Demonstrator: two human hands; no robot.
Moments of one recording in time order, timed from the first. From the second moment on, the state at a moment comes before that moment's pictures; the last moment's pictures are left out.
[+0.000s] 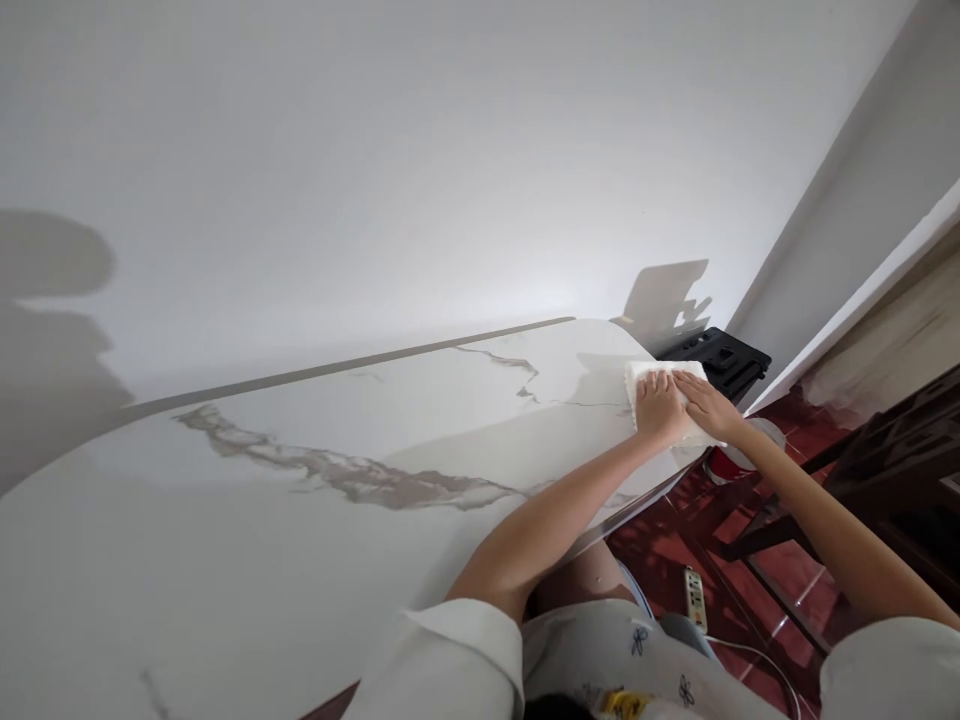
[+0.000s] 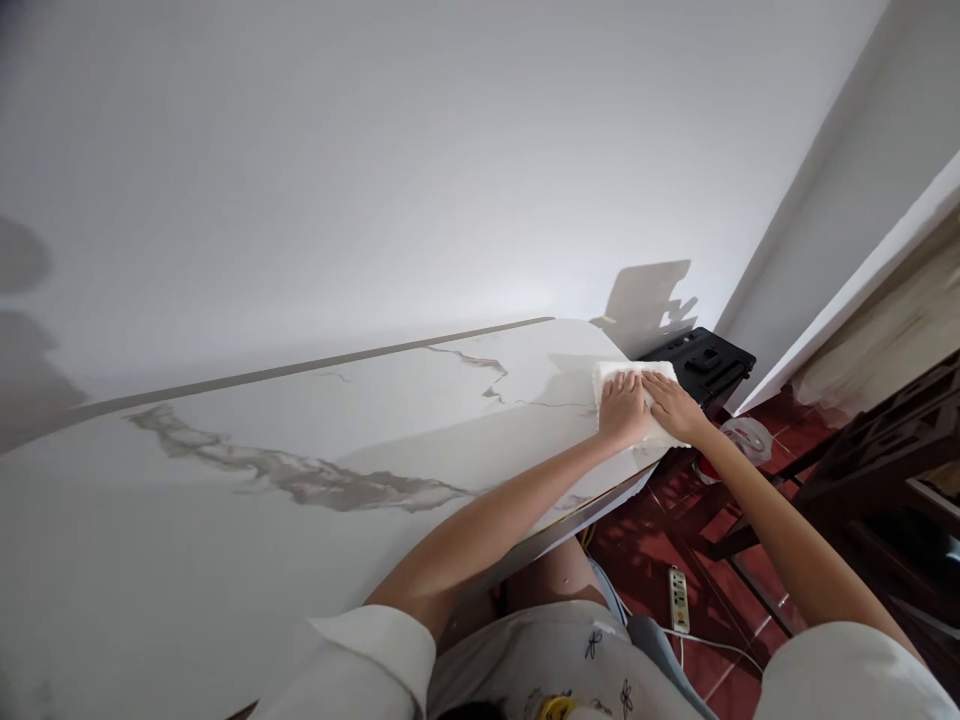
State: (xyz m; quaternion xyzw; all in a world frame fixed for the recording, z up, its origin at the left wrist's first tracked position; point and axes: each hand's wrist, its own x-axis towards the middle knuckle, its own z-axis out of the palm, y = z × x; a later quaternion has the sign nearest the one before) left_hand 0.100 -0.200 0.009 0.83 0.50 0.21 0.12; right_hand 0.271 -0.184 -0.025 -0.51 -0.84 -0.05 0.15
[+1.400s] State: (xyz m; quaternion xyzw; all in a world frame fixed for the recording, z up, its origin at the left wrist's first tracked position) left_hand -0.510 -0.415 0.000 0.61 0.73 0.28 0.07; right_hand -0.378 -0.364 0.013 -0.25 -0.95 0.09 0.17
